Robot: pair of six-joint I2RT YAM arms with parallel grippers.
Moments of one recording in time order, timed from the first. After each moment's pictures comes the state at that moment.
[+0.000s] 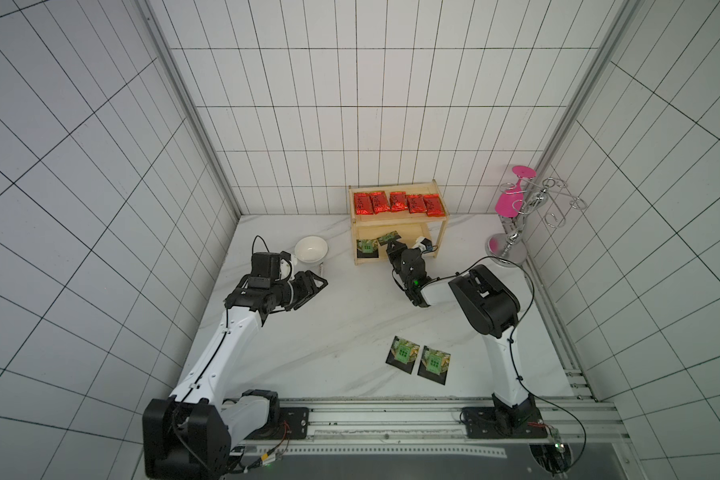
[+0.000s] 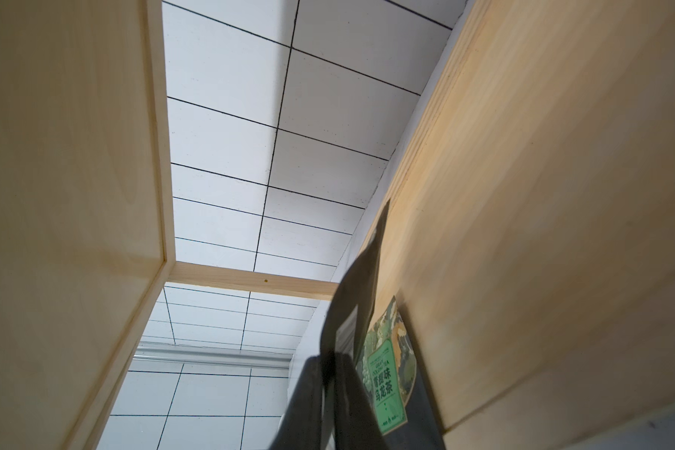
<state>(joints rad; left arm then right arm) -0.08 1.14 0.88 -0.58 0.58 -0.66 0.65 2.22 1.17 0.94 0.28 1.33</state>
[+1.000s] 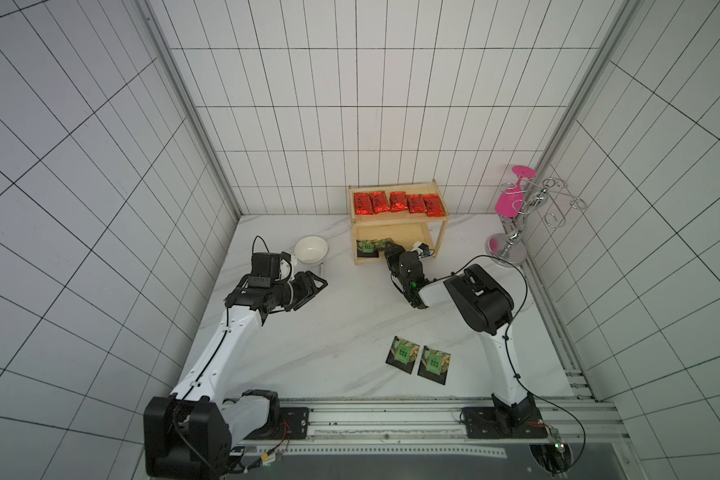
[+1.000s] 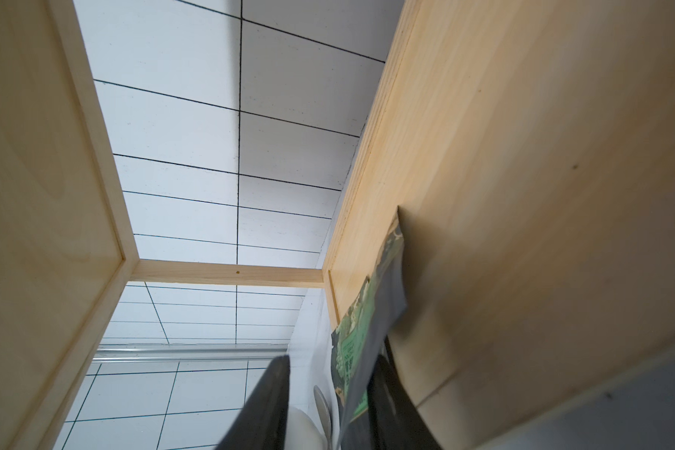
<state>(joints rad) -0.08 1.15 0.88 -0.58 0.58 -0.66 0.65 2.26 1.17 0.93 0.24 1.40</state>
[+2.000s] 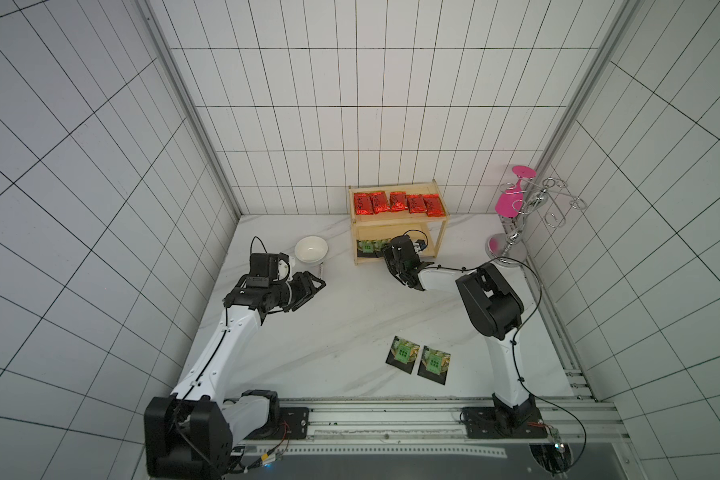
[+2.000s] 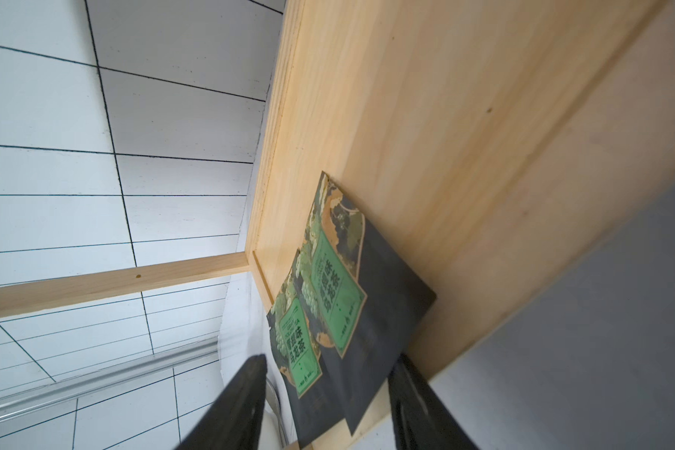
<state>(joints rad) -0.06 1.15 0.88 -0.60 0.59 -0.66 0.65 2.17 1.39 0.23 0.17 1.45</state>
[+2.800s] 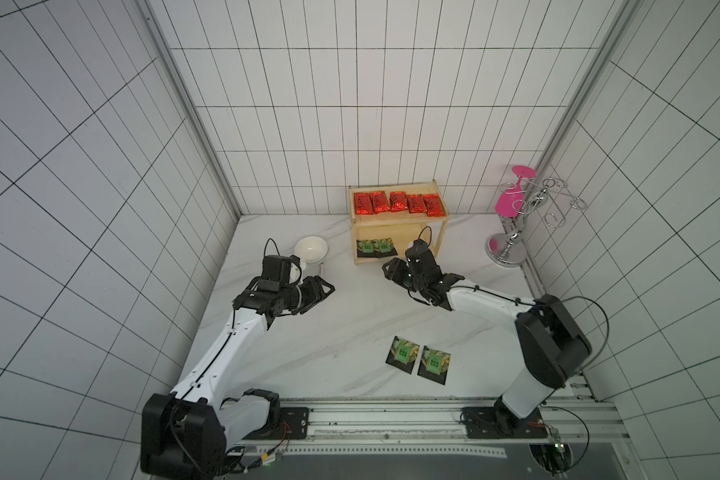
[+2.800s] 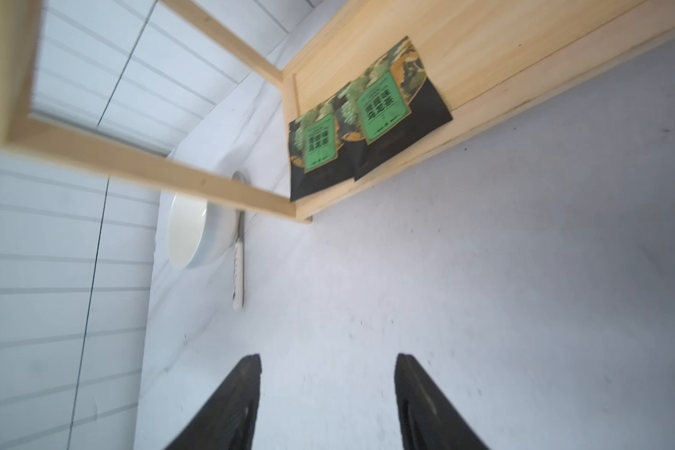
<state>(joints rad) -0.23 1.13 0.81 -0.53 0.51 -0.69 0.78 1.54 0.93 0.00 0.02 0.83</state>
